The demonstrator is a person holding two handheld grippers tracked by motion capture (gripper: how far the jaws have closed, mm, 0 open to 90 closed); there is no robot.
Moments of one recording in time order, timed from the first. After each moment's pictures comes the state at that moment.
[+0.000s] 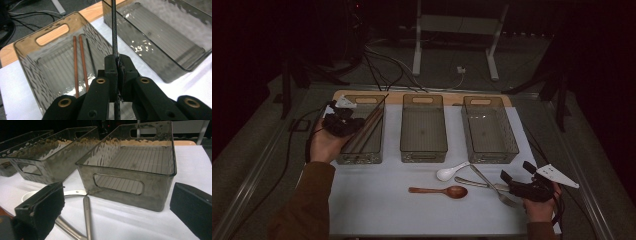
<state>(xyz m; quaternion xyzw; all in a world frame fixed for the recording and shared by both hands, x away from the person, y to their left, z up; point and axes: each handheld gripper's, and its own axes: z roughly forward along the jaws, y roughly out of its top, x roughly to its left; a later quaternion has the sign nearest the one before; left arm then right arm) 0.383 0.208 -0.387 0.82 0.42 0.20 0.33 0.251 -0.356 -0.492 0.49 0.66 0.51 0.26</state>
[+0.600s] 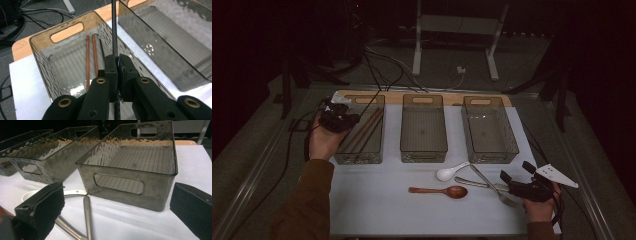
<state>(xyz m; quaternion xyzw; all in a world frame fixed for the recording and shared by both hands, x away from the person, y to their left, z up) 0.397 0.220 -0.393 0.80 0.46 0.21 0.33 0.251 -0.355 -0.492 0.49 0.67 0.51 0.25</state>
